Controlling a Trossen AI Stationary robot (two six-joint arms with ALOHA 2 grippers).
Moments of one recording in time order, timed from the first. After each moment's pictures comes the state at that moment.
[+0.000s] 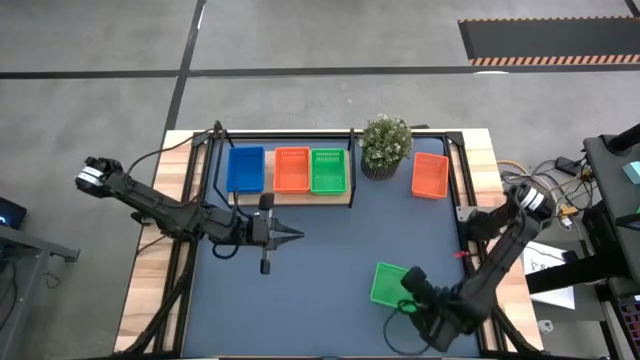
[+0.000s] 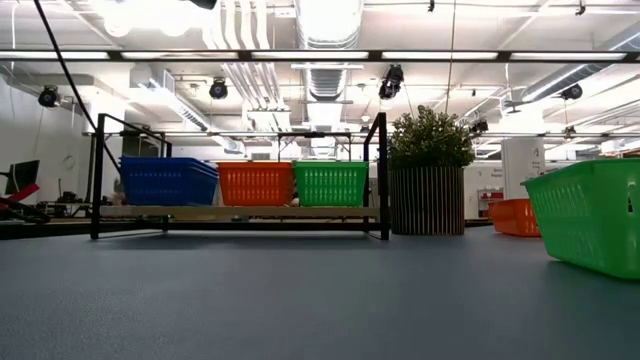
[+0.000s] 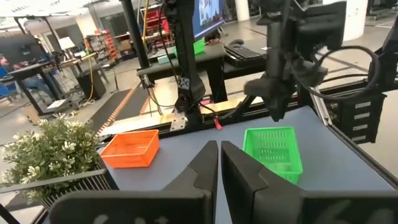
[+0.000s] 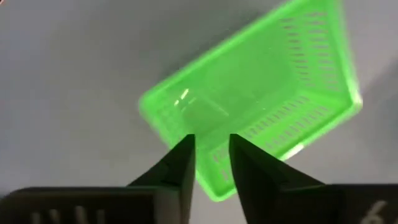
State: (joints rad) left arm -0.37 1.13 0.73 0.34 -0.38 0.17; right arm 0.92 1.69 1.31 -1.17 0.17 0.14
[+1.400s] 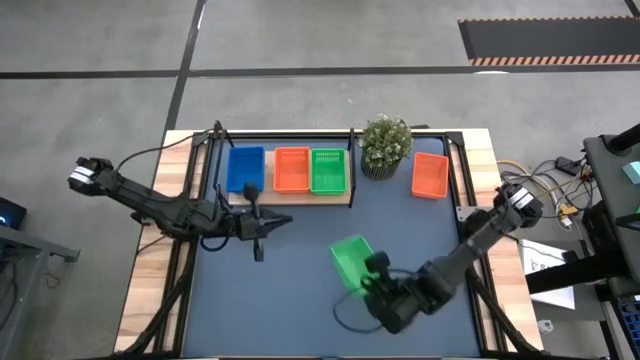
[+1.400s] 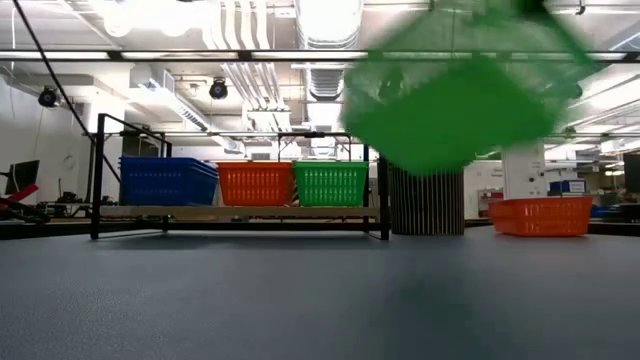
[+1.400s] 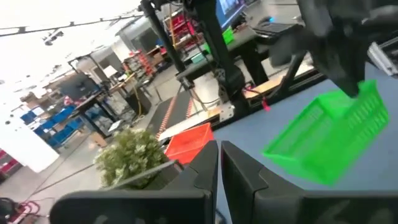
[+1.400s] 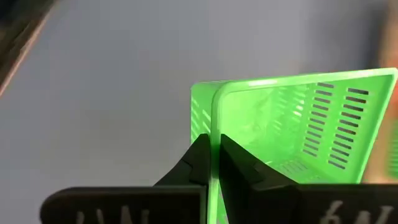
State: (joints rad) left arm -0.34 0.99 0.64 0.32 -0.47 0.48; right arm 0.65 1.74 1.45 -0.87 0.38 0.14
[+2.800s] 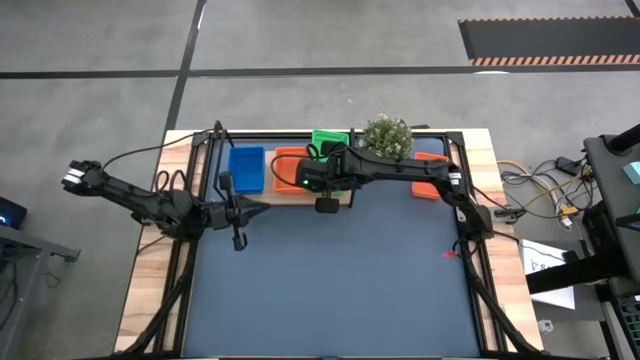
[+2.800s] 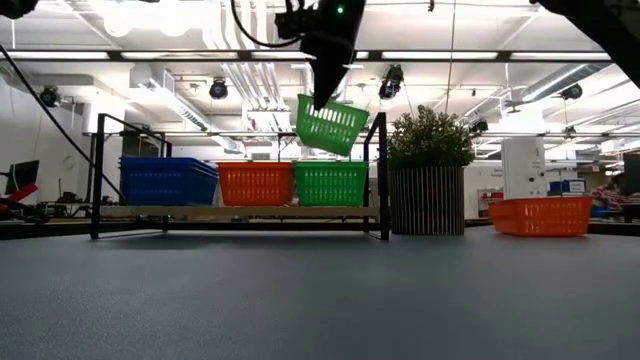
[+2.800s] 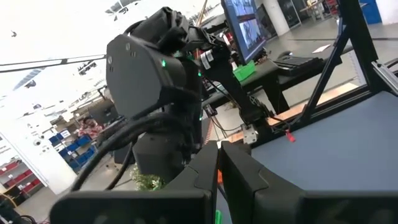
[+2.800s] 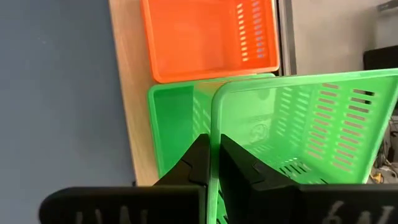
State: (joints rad) left arm -0.33 0.71 0.48 0.38 -0.47 0.56; right arm -0.07 2.15 2.24 -1.29 0.41 -0.11
